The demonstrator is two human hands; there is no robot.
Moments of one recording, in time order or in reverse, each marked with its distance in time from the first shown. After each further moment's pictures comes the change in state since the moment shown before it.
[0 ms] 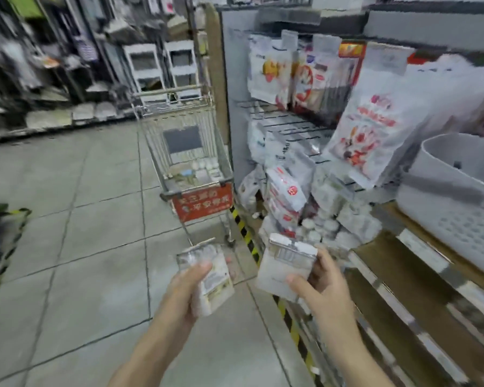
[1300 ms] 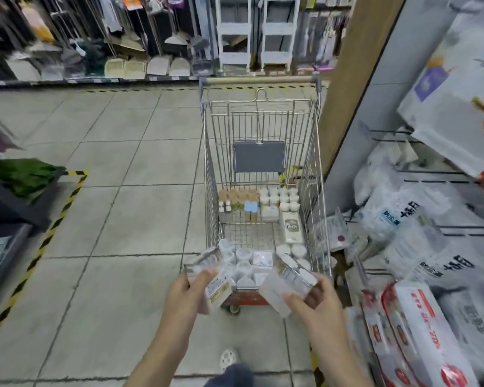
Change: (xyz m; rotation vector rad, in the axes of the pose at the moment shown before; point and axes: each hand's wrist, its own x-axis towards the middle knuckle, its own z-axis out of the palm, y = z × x) left_hand 0.501 0.186 -0.196 0.174 0.622 -0.021; right_hand 0.549 0.100 0.295 -0.173 -0.217 0.302
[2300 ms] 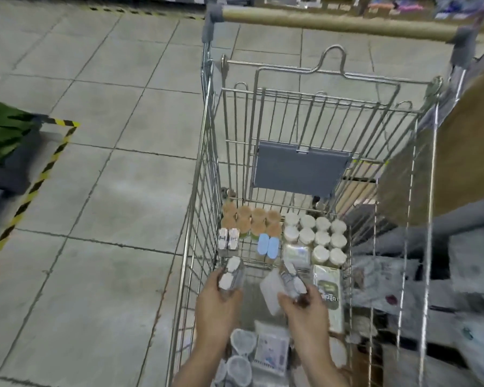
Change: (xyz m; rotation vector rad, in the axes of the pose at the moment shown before) left_hand 0.375 -0.032 0.125 0.268 0.202 -0.144; right_hand 0.386 0.050 0.117 -0.306 -0.057 0.263
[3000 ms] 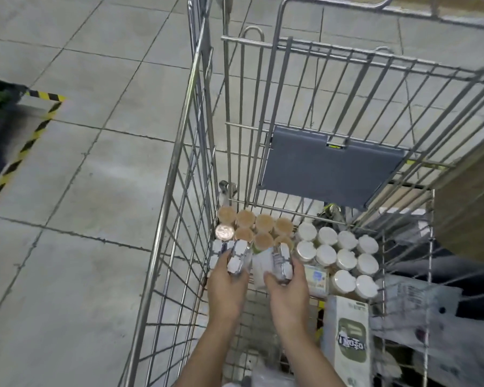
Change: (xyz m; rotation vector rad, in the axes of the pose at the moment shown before) left_hand 0.145 -0.031 0.081 -0.055 0.020 0.018; right_hand 0.148 0.019 0.079 -0.096 0.036 -0.087
